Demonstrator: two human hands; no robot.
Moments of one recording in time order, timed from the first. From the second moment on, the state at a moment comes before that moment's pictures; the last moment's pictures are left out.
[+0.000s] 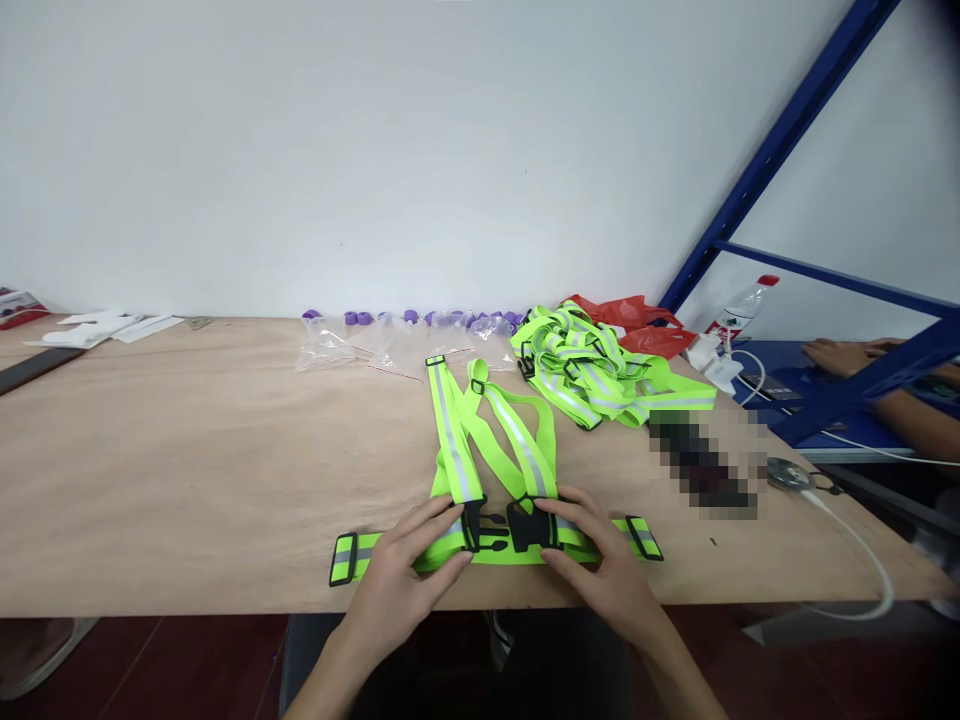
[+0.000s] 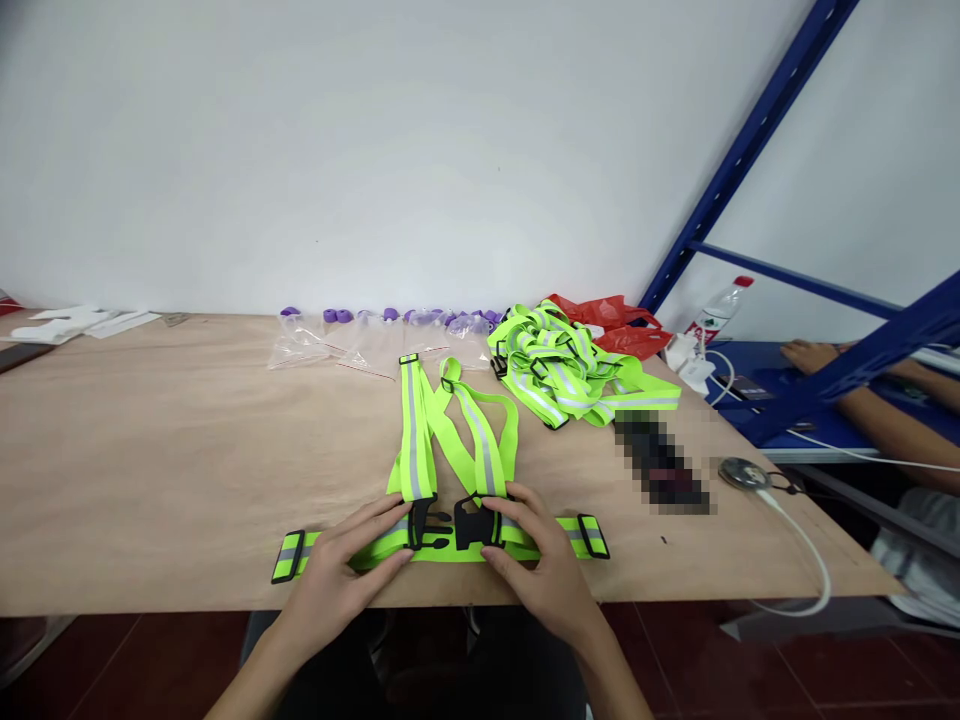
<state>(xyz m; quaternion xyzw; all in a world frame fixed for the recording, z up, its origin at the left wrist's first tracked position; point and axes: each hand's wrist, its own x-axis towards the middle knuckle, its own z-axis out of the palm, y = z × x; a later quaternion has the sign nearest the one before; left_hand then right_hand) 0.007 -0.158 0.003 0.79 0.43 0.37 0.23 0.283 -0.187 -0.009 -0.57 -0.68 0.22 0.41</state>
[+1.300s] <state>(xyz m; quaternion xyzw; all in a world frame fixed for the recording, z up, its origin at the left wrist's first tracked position) 0.020 -0.160 0.014 0.79 0.46 0.33 0.24 0.262 -0.184 -0.007 -0.57 -0.72 0.19 0.34</state>
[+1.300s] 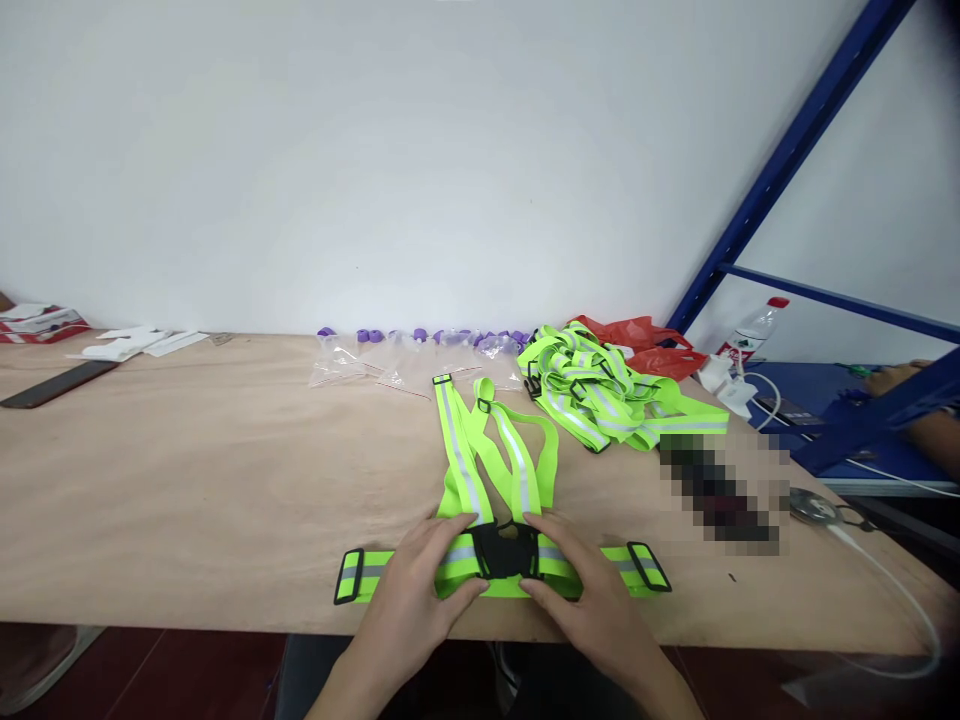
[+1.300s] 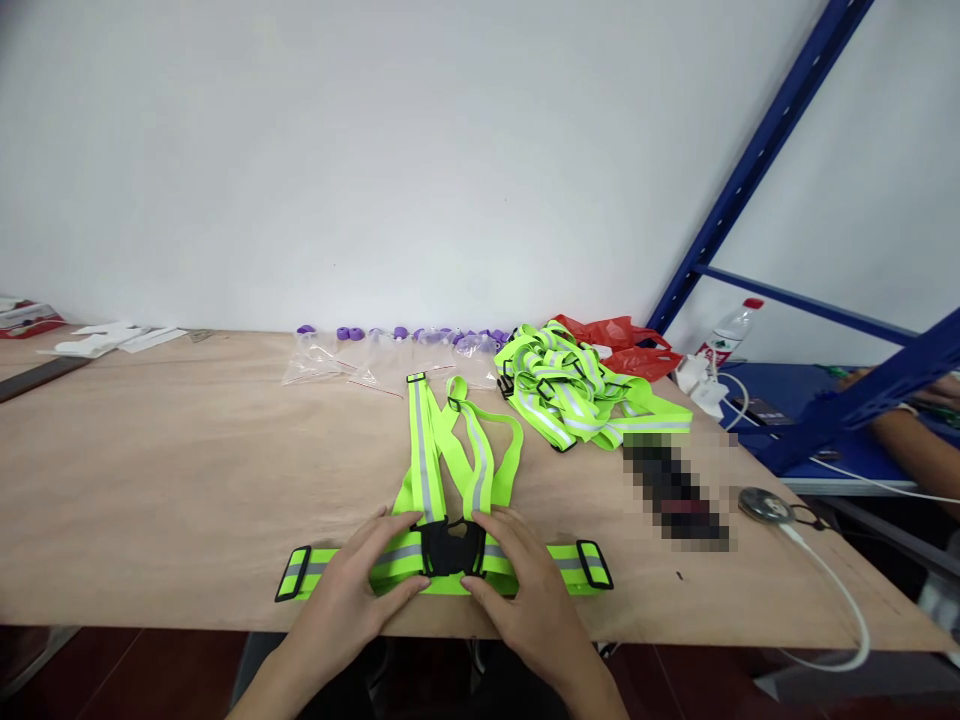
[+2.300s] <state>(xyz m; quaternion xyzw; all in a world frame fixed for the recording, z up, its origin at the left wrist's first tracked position) -0.112 -0.154 0.018 0.75 0.48 0.32 0.33 0.410 -0.199 -0.027 -0.65 -0.66 0.13 0.37</state>
